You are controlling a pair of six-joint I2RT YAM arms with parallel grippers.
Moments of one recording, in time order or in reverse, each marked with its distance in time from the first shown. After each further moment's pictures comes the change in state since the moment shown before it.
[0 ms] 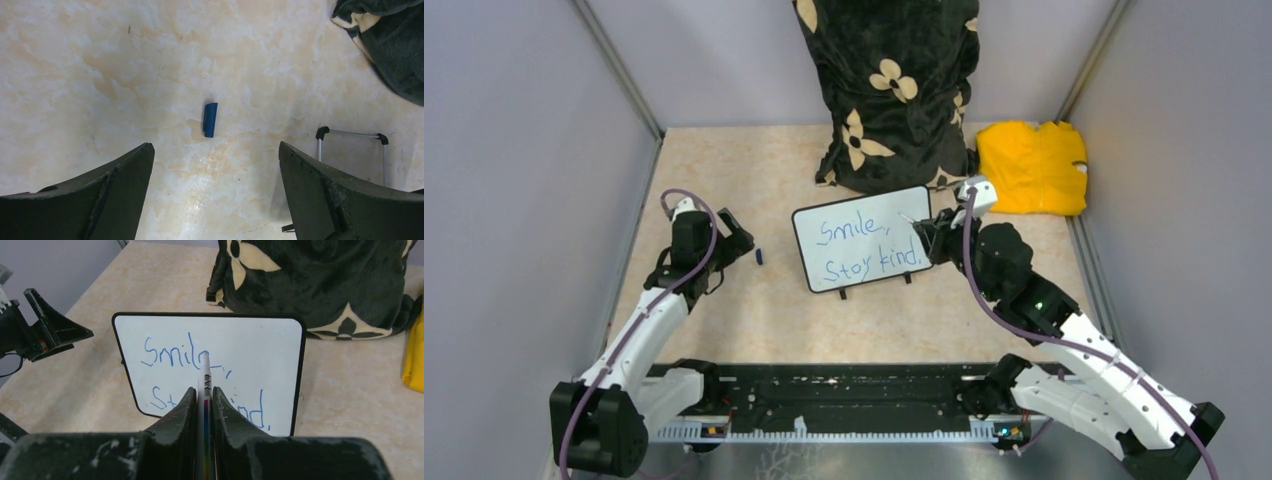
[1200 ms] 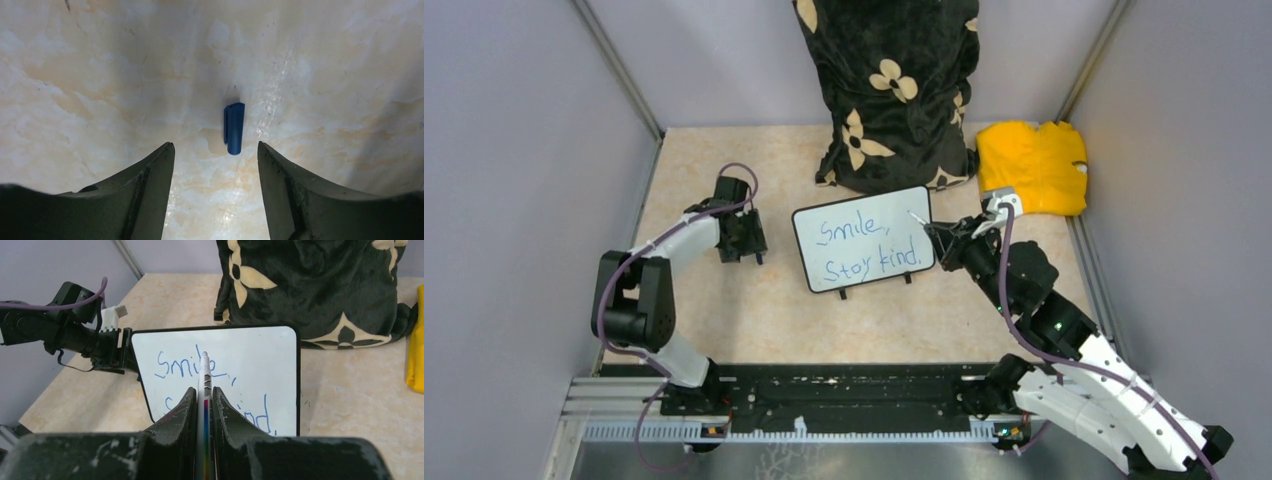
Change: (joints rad) left arm -0.029 0.614 0.369 -0.260 0.055 0.204; right arm 0.007 -0.135 -0.050 0.034 0.023 0.037
